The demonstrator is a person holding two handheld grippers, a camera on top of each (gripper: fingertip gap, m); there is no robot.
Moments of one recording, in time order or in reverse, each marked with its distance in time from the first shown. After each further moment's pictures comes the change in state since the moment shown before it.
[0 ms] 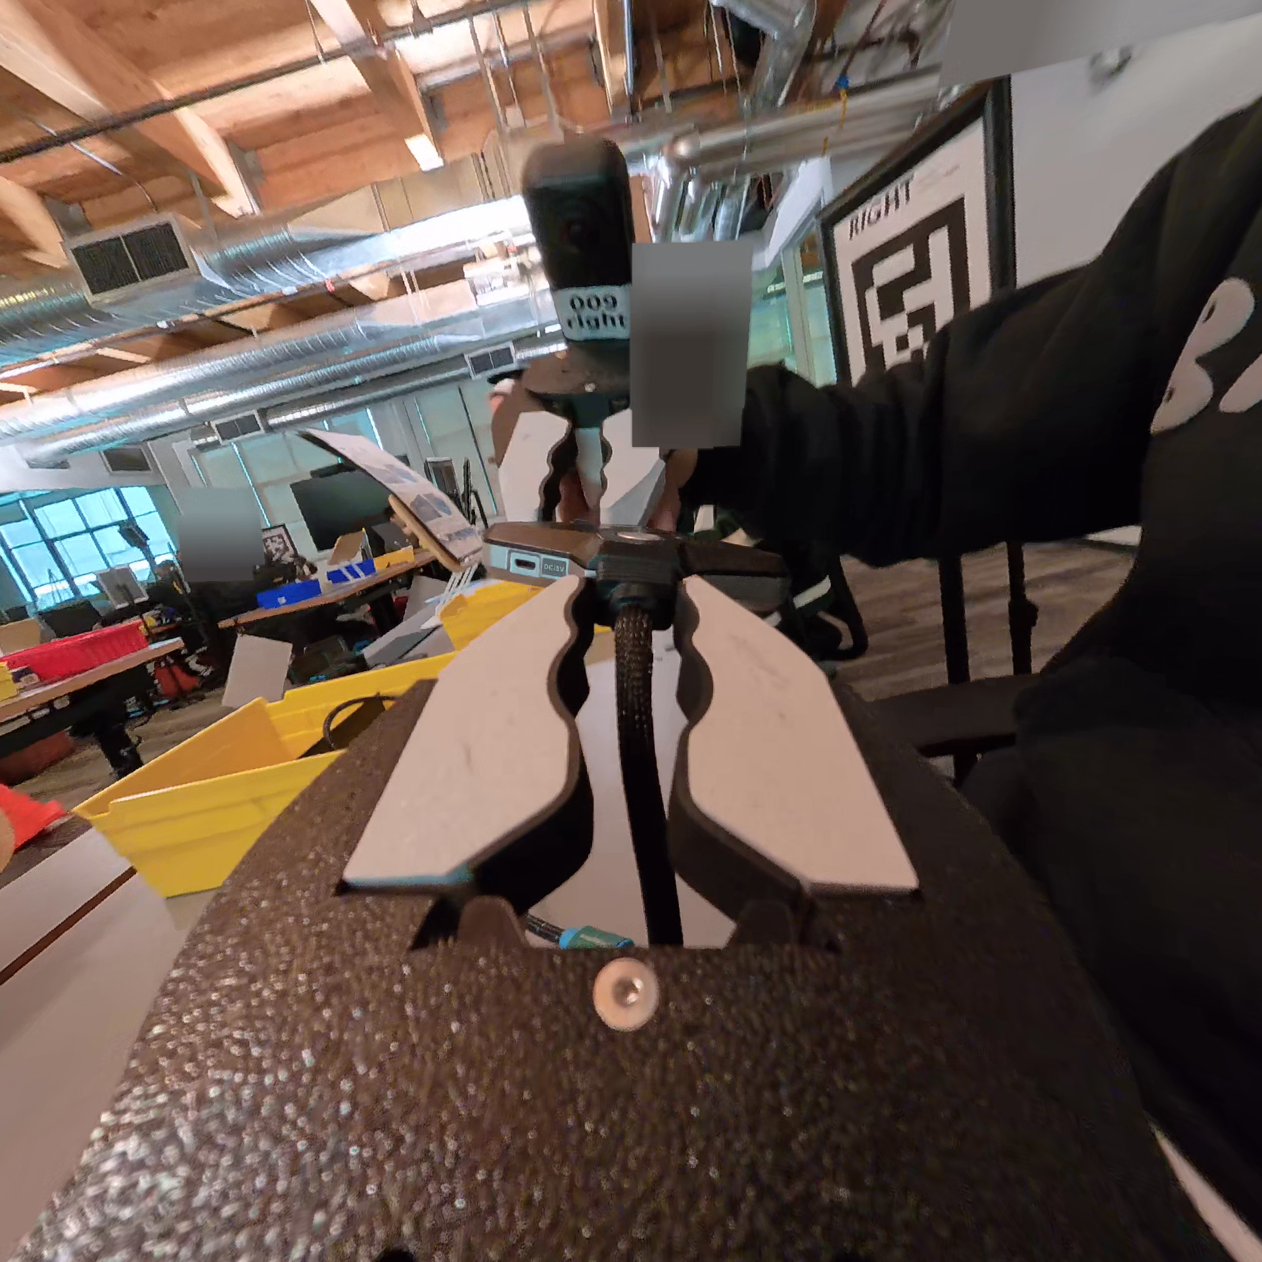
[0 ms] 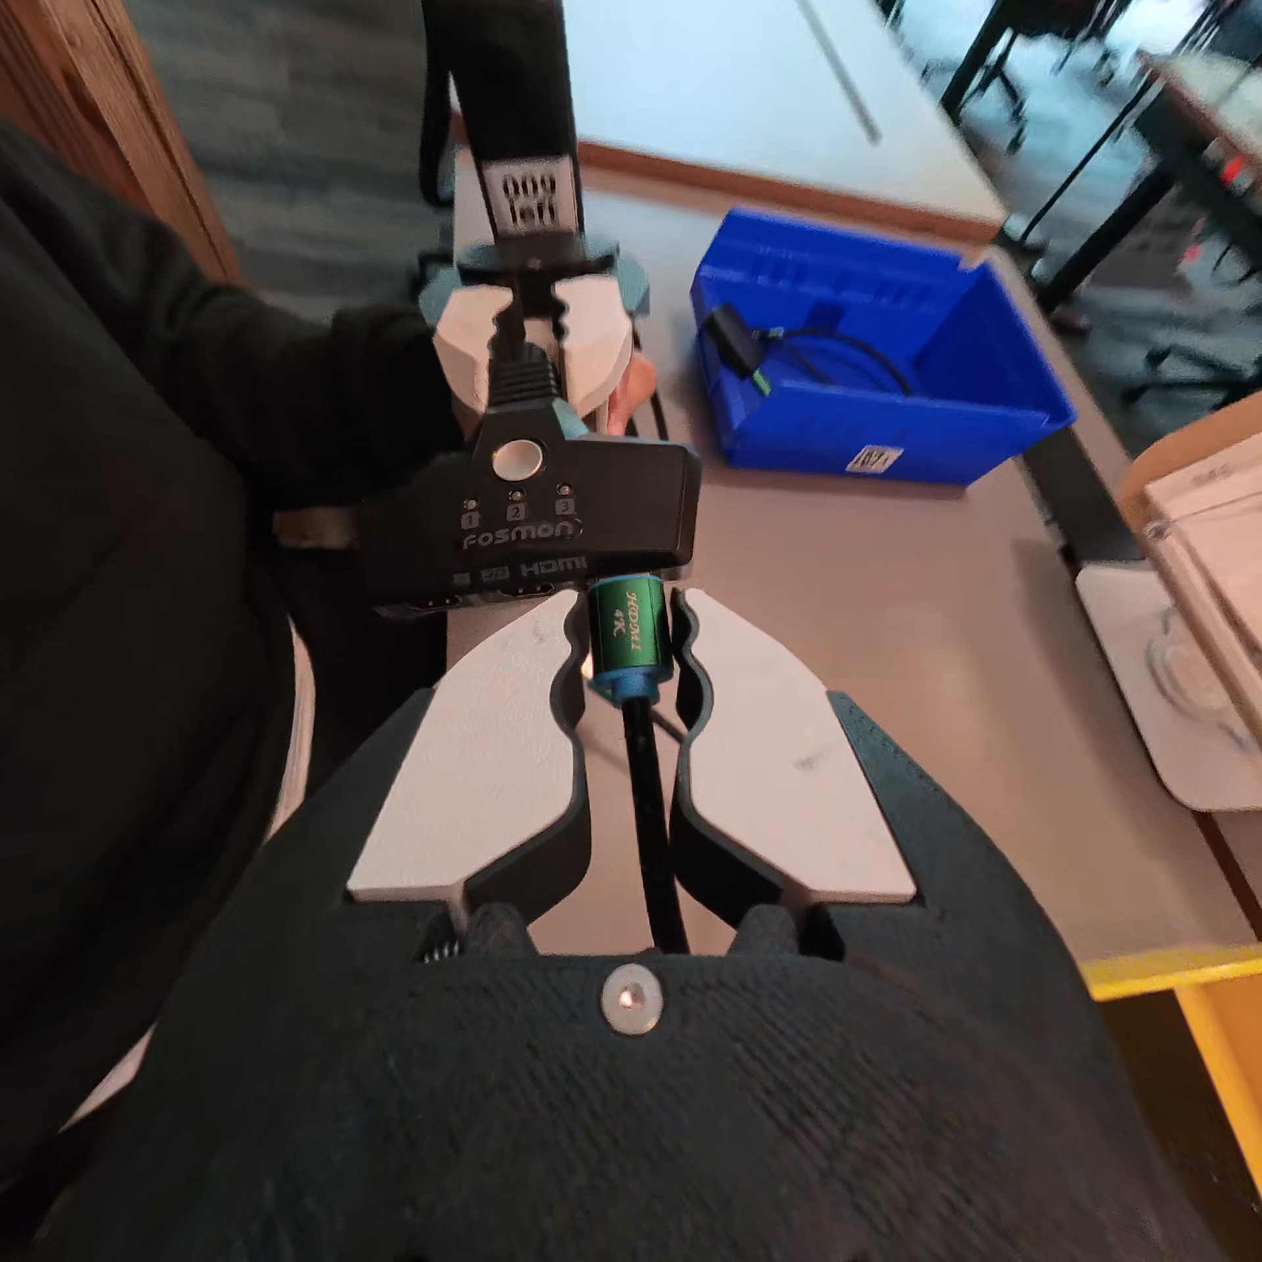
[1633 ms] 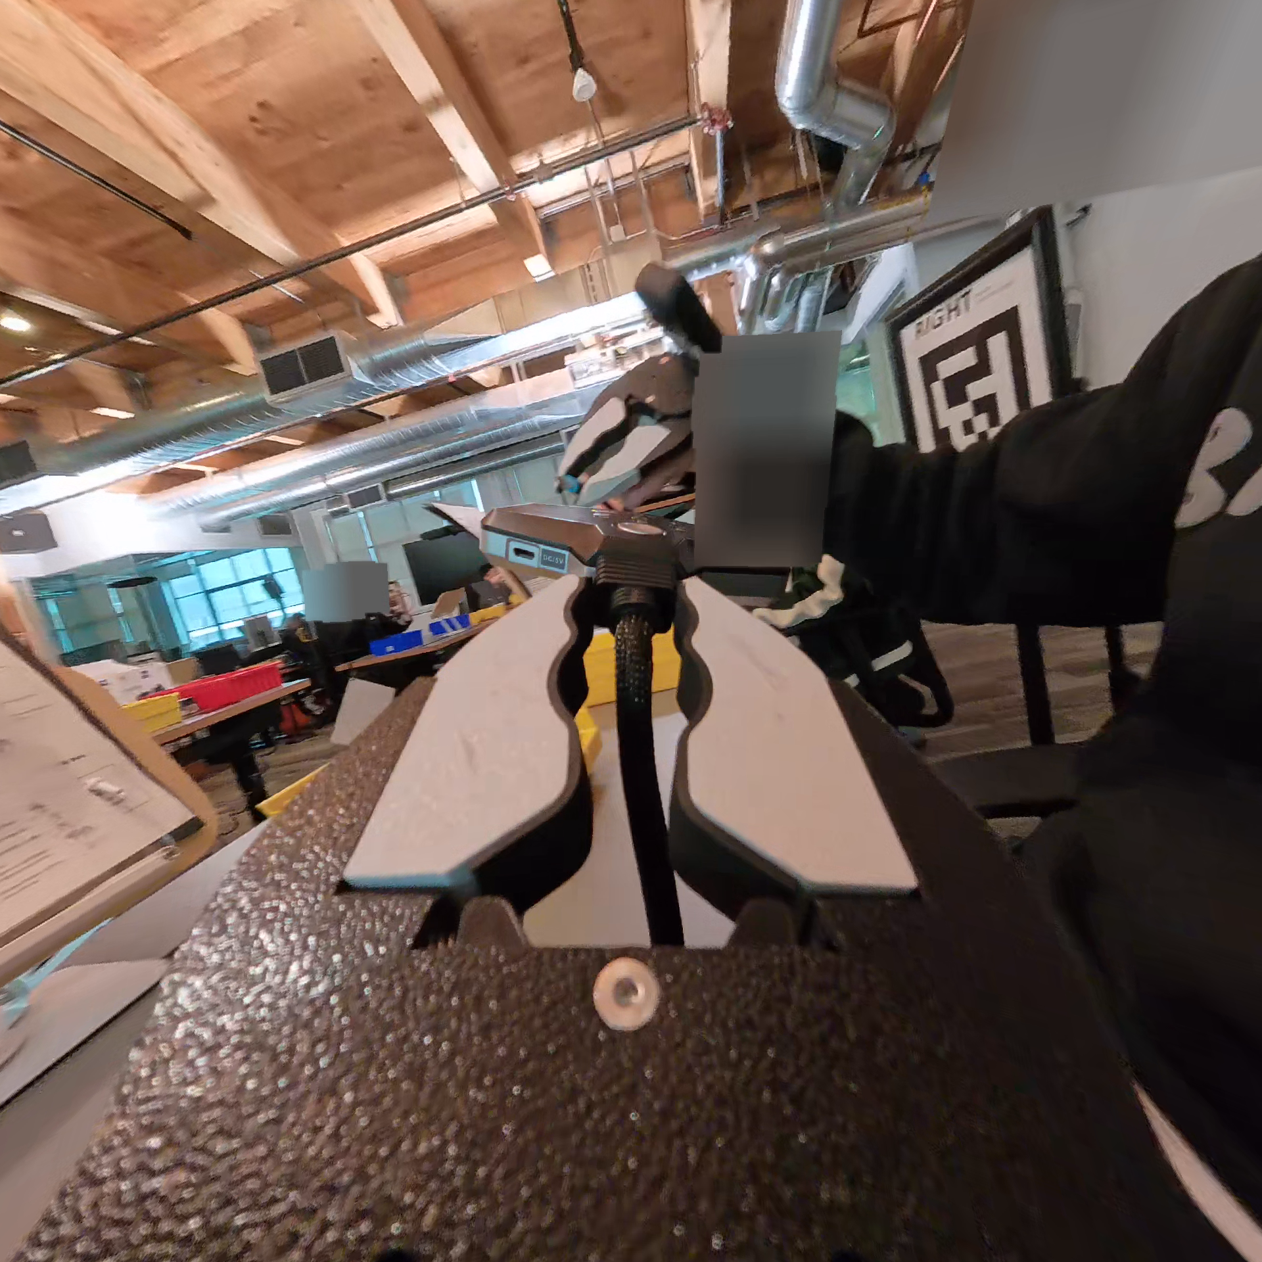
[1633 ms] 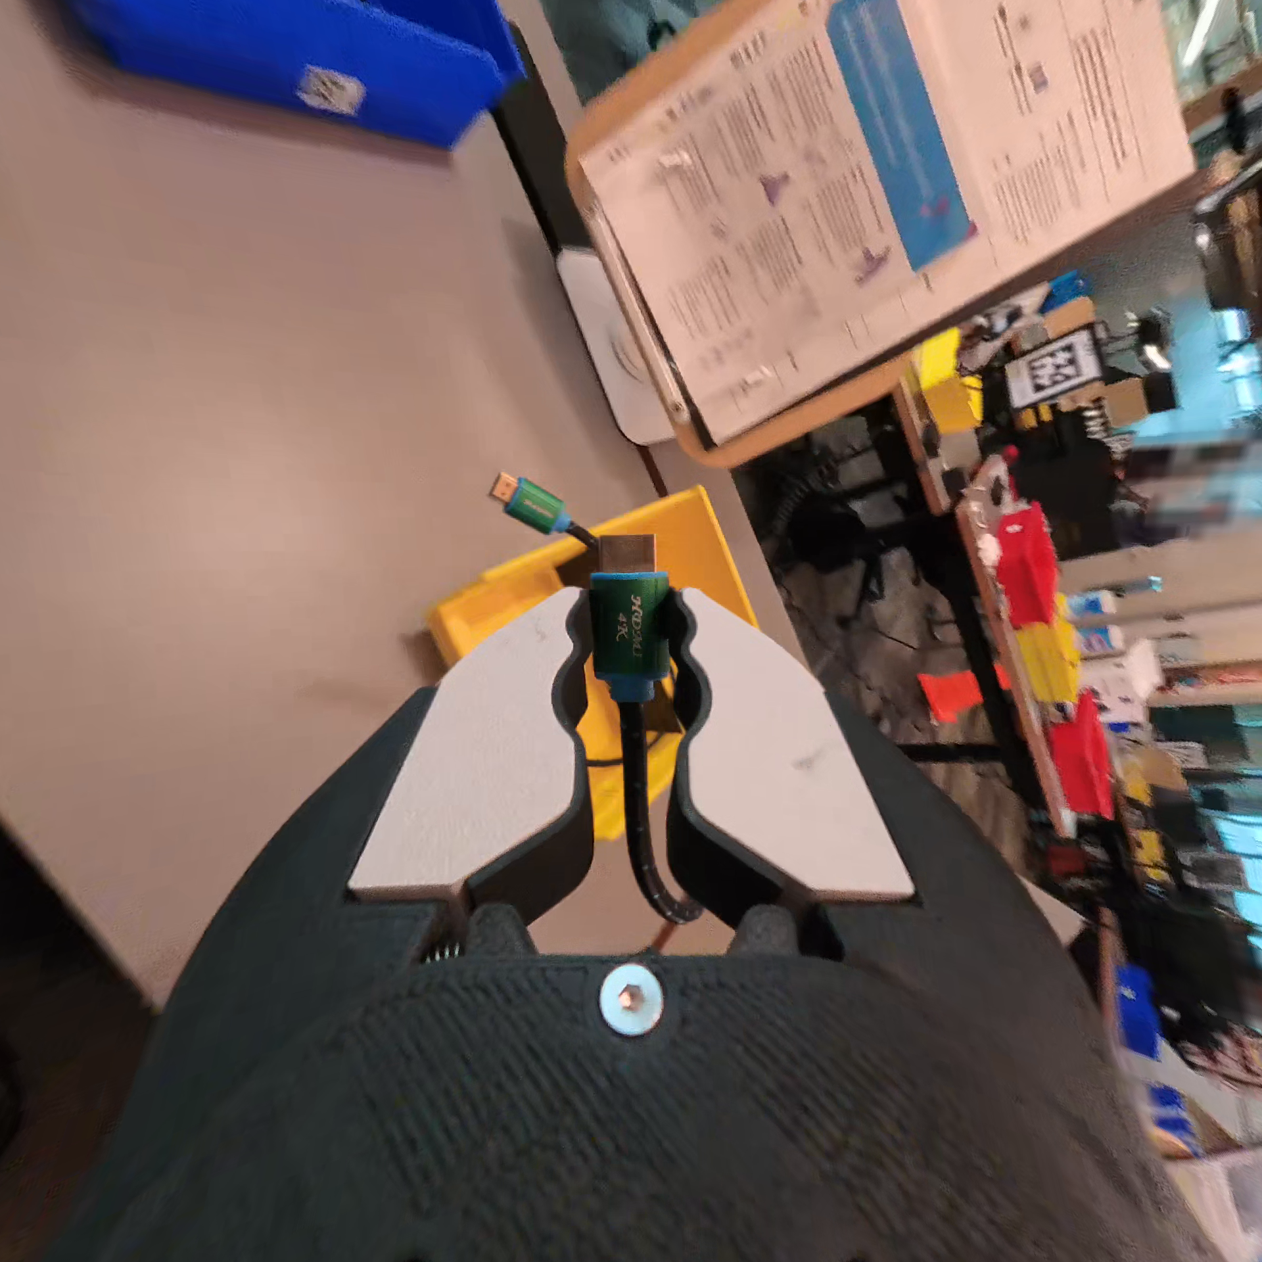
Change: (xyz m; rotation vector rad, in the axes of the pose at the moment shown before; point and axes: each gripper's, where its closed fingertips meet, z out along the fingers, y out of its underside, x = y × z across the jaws) left arm -0.021 -0.045 -0.054 0.102 -0.130 0.052; right arm 0.117 0.029 -0.169 -0.437 0.686 -0.152
